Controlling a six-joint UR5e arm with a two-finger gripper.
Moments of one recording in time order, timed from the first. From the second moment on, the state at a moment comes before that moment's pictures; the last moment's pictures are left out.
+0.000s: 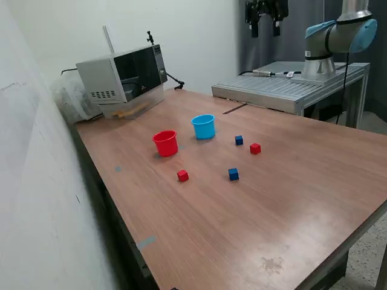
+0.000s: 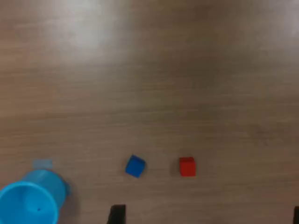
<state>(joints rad) 0.03 -1.54 1.72 -1.81 -1.57 3.26</state>
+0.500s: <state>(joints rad) -0.01 -1.32 1.86 -2.11 -1.56 3.35</state>
